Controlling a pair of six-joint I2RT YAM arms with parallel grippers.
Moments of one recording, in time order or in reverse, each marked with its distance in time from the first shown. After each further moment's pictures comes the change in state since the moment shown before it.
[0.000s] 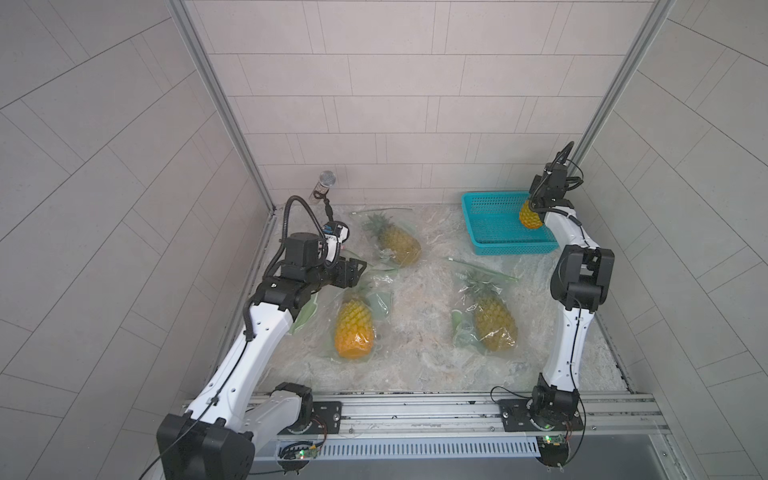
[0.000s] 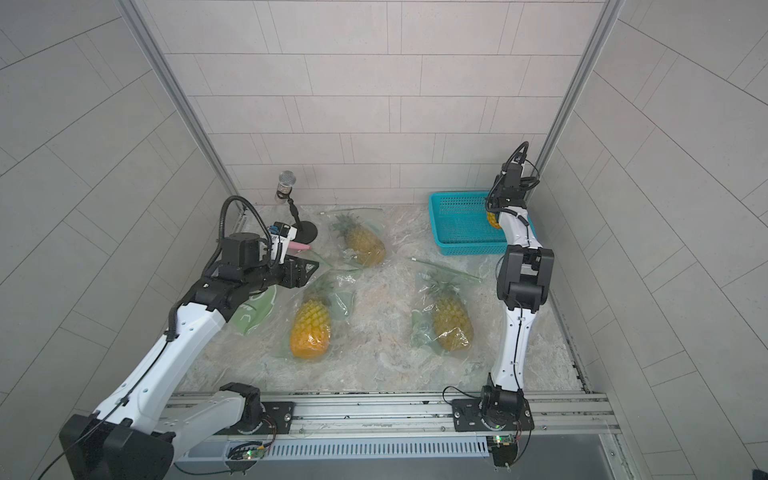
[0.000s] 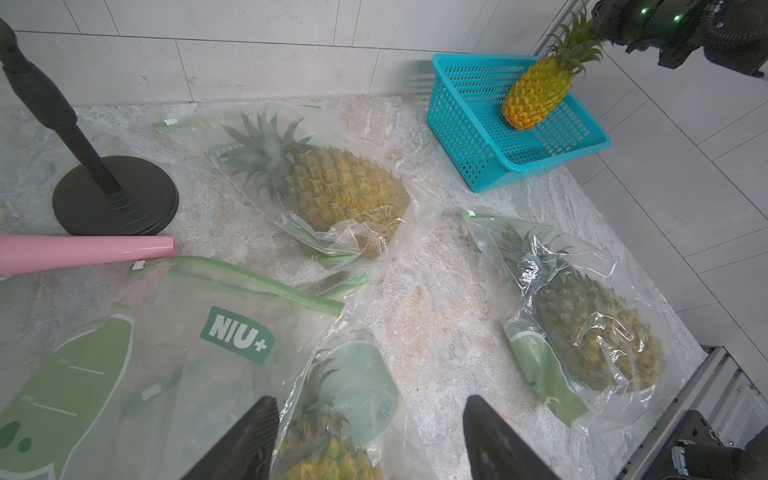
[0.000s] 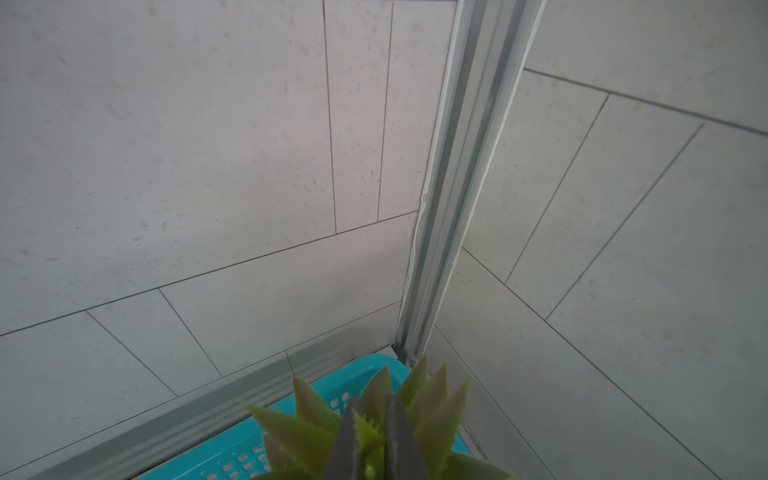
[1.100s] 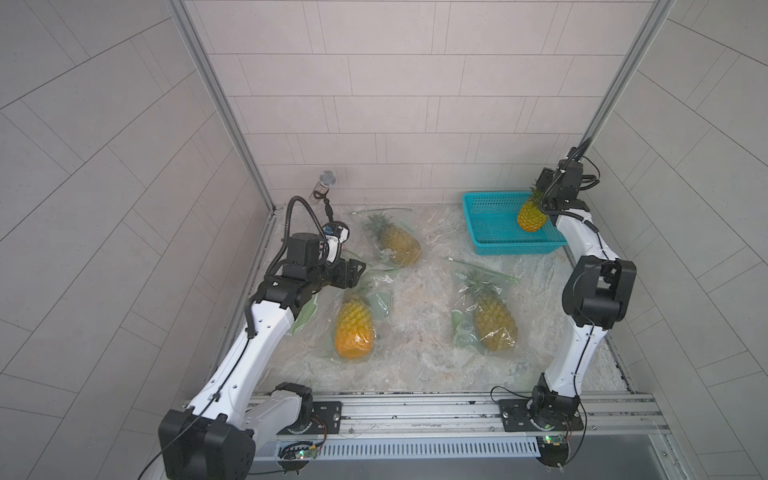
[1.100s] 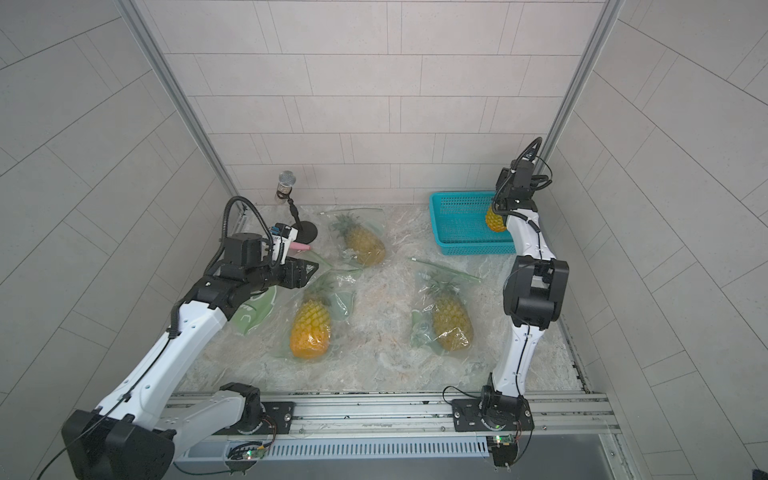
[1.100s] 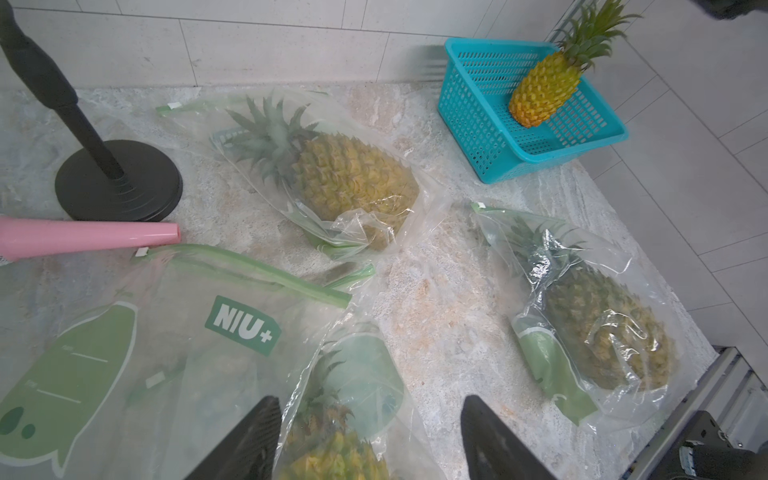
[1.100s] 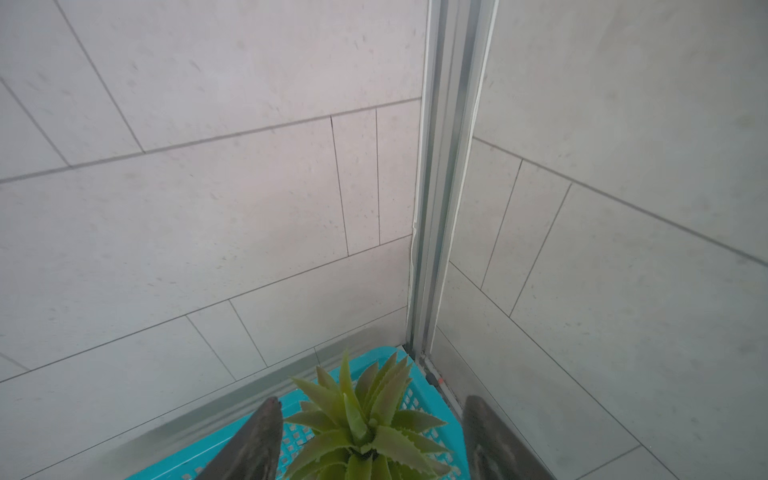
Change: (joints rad) left arm -0.003 0.017 0.000 -0.026 -0.031 0.000; right arm -0.001 -0.296 -0.241 0.002 -0.094 0.058
